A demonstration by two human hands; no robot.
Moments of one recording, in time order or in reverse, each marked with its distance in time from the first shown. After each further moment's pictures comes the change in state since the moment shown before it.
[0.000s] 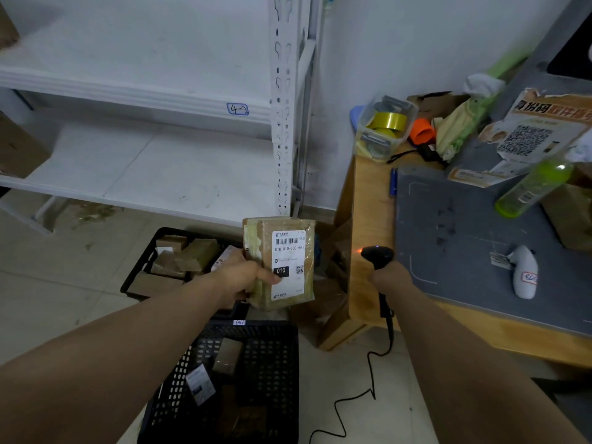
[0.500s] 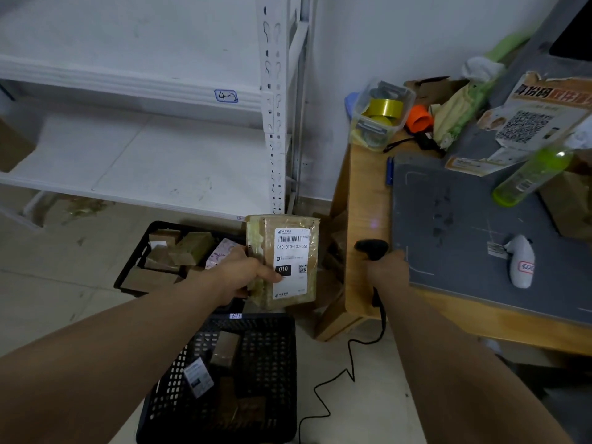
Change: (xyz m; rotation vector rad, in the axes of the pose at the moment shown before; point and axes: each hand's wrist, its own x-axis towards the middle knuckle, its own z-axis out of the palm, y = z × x) left_hand 0.013 -0.003 0.008 0.016 -0.088 -0.040; right_hand 0.000 0.001 0.009 0.129 0.172 0.107
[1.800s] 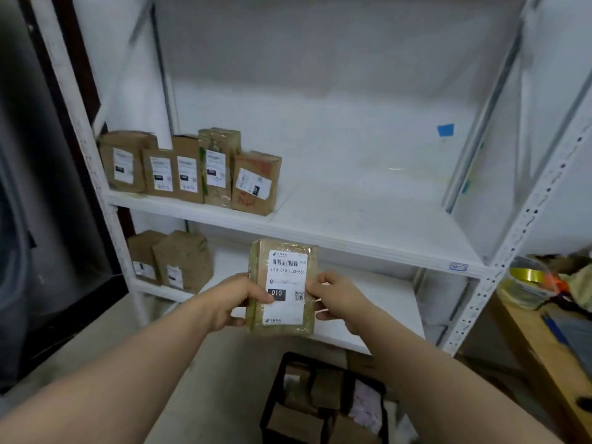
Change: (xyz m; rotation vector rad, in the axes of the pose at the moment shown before) left_hand -0.207 -0.006 -0.640 -0.012 0.078 0.354; right_hand -0.530 -0.443 0.292 0.300 -0.516 -0.664
